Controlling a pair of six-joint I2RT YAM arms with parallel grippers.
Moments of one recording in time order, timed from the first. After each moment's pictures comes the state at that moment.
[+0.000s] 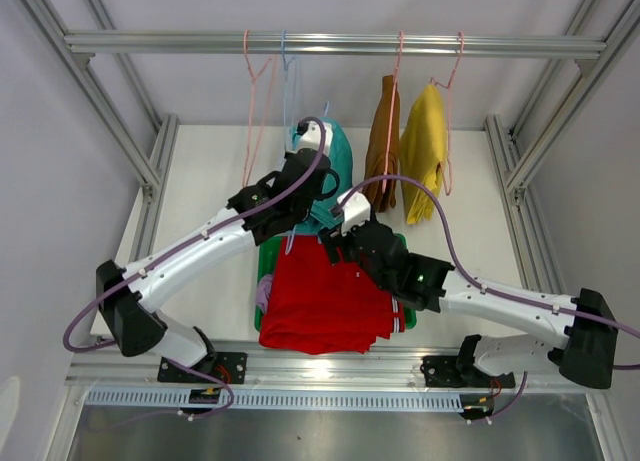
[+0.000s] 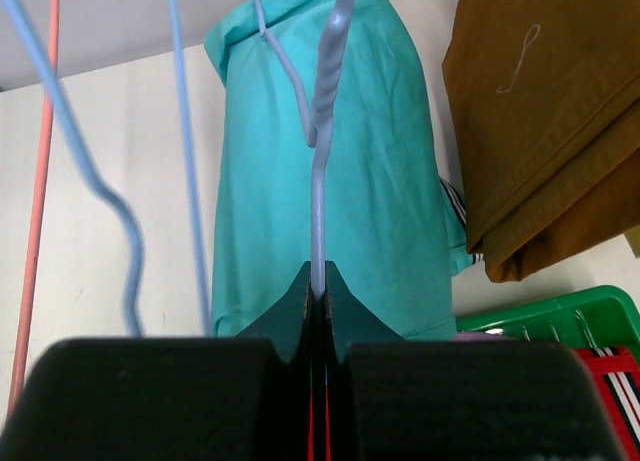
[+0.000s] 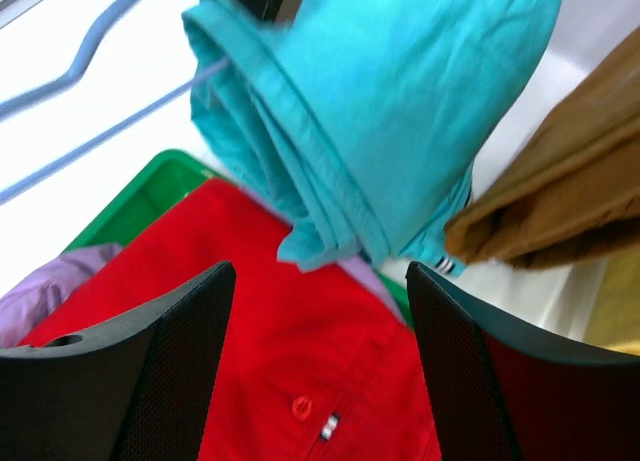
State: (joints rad) left arm -0.88 1.48 1.47 -0.48 -0.68 -0.20; right arm 1.12 1.20 0.92 -0.01 0.53 0.07
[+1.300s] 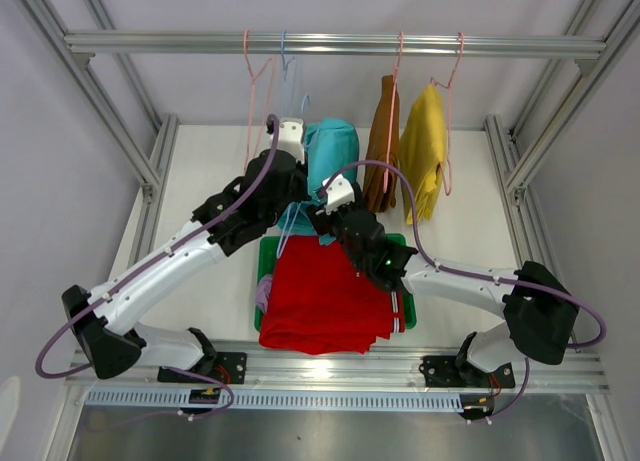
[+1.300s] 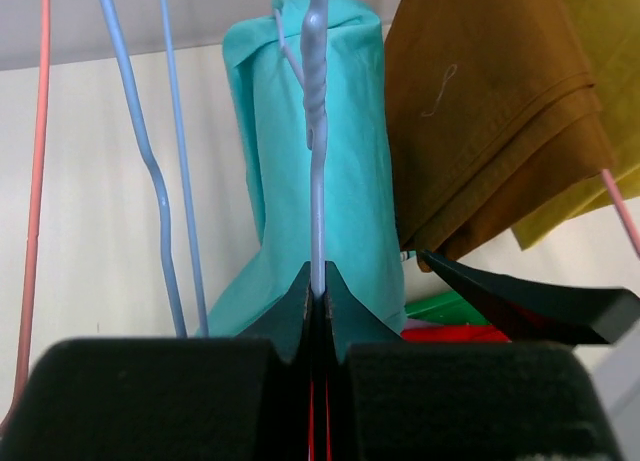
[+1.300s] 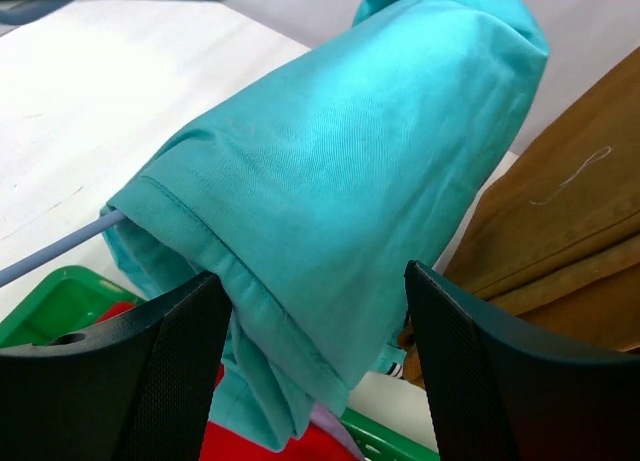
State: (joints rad) left arm -0.83 1.31 1.37 -0.43 -0.51 -0.29; right arm 1.02 1.47 0.93 0.44 0.58 -0.15
